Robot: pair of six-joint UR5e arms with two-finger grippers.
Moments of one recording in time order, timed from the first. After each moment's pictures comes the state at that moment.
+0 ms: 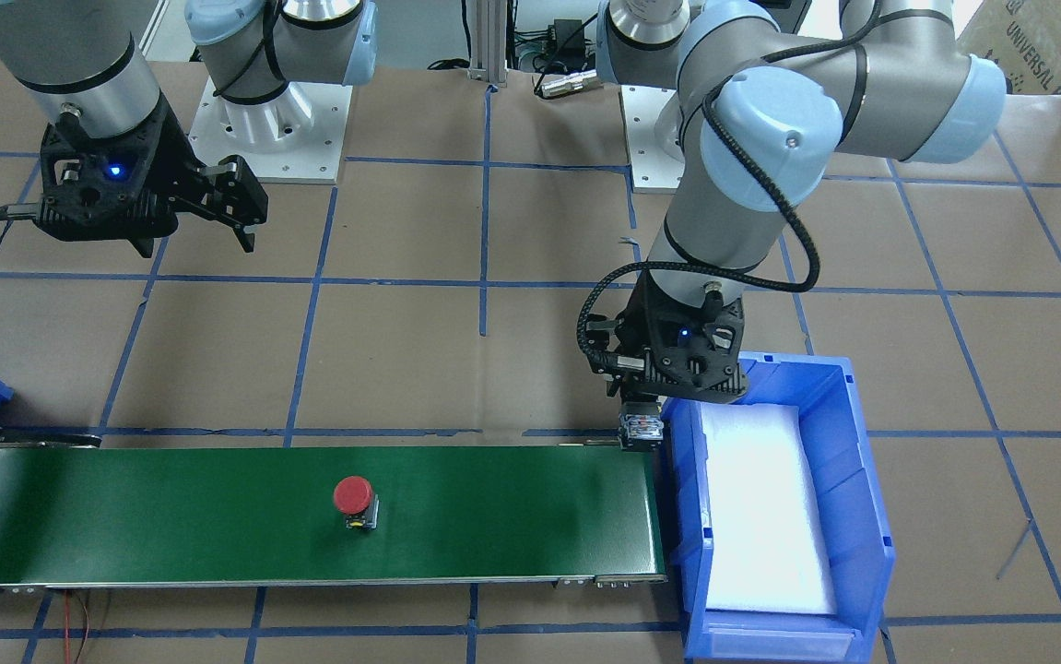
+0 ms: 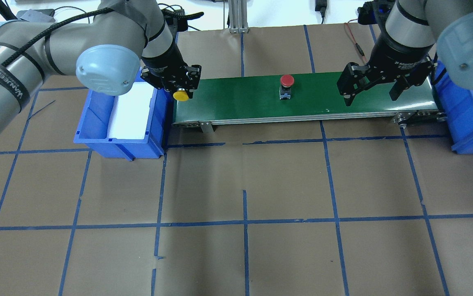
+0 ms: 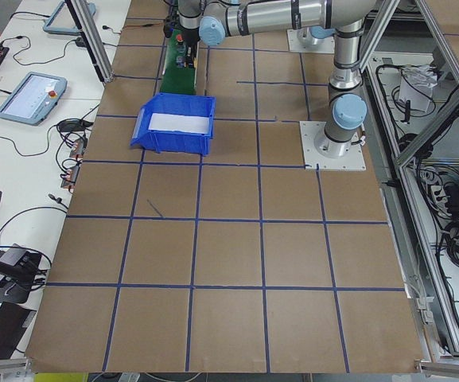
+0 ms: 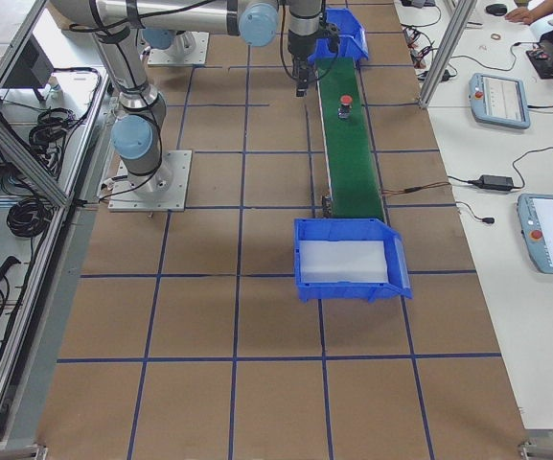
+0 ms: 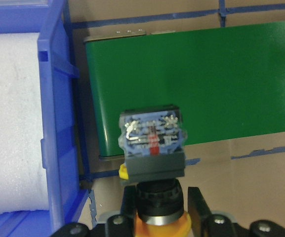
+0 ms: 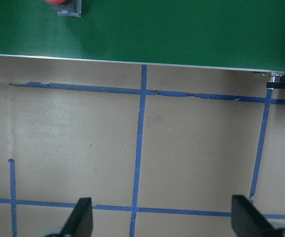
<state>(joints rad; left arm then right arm) -1.72 -1.88 -1.54 -1.25 1.50 -0.06 1.53 -1.56 1.61 -1.62 -1.58 -0.11</state>
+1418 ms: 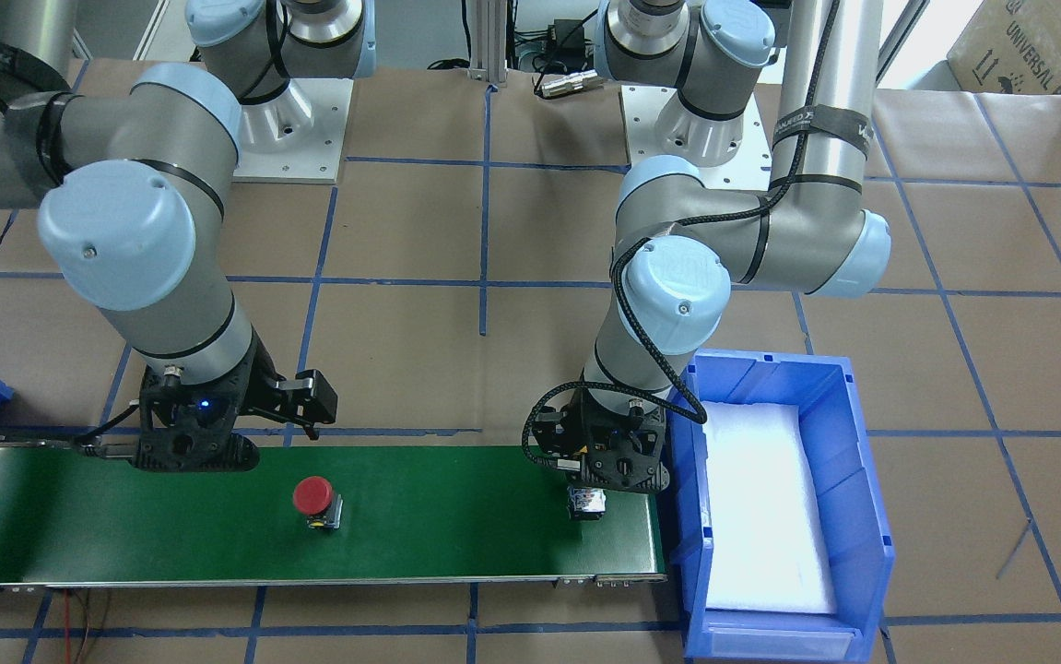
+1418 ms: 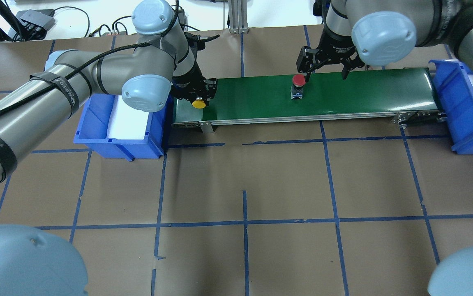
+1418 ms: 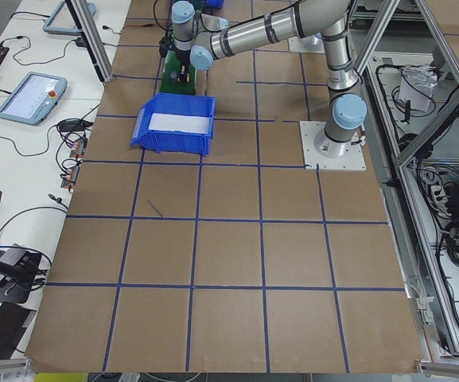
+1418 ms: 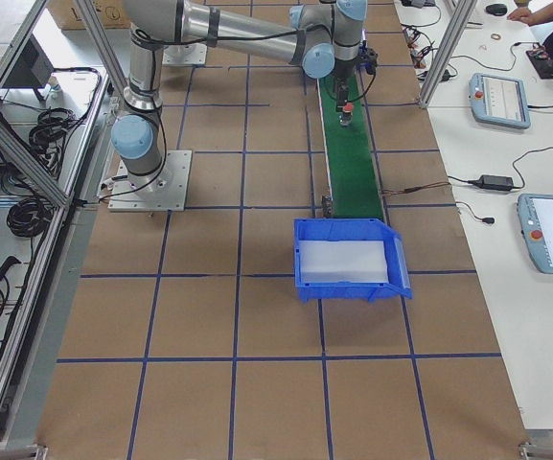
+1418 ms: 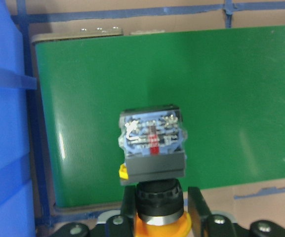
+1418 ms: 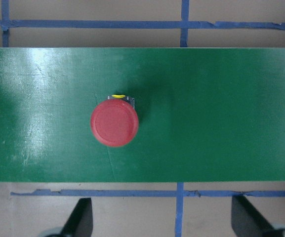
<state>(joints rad) -1.73 -2.04 -1.58 -0.99 1.48 -0.10 1.63 -1.19 1.49 -1.90 -1.57 0.04</state>
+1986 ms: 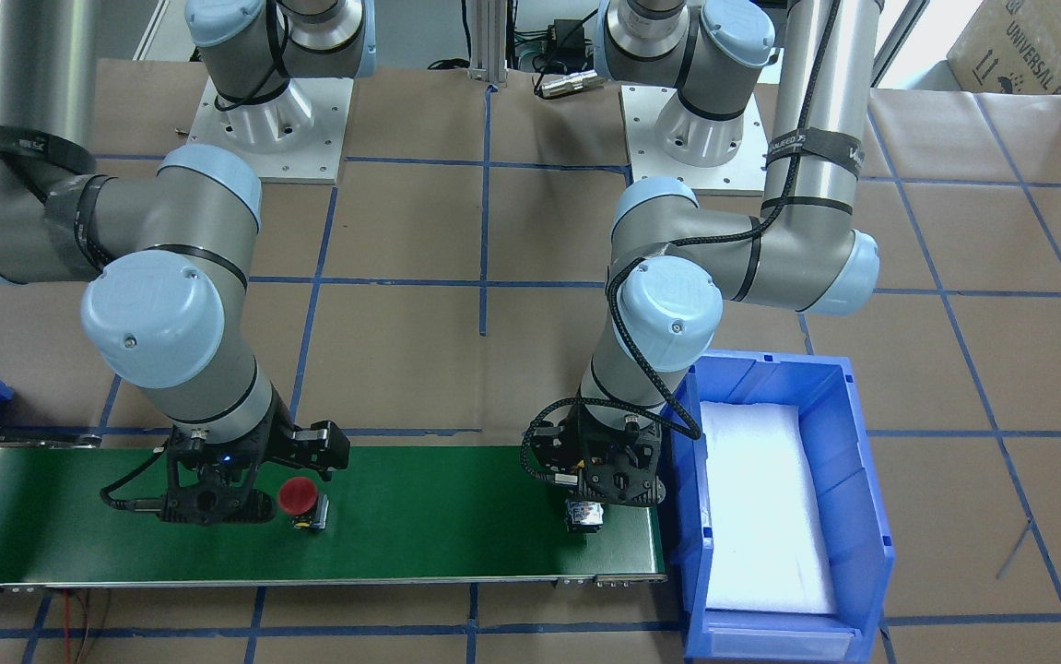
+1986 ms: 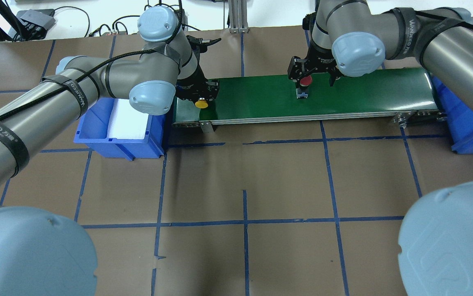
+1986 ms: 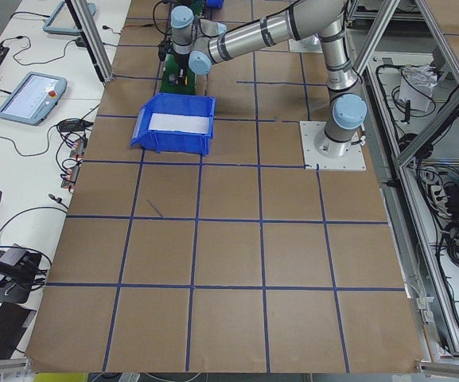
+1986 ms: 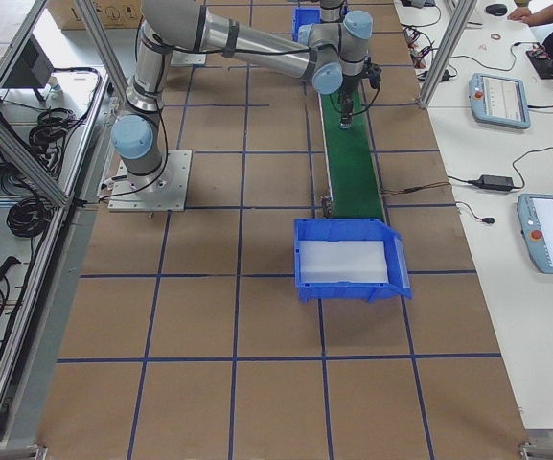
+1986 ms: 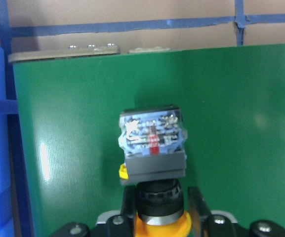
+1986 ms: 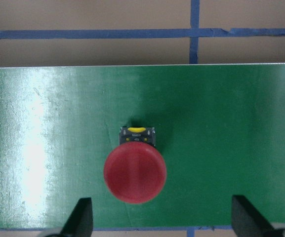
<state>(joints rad) -1.73 -2.07 -1.58 -0.95 1.48 -0.10 1.63 -1.10 1.47 -1.98 -1.57 0.06</state>
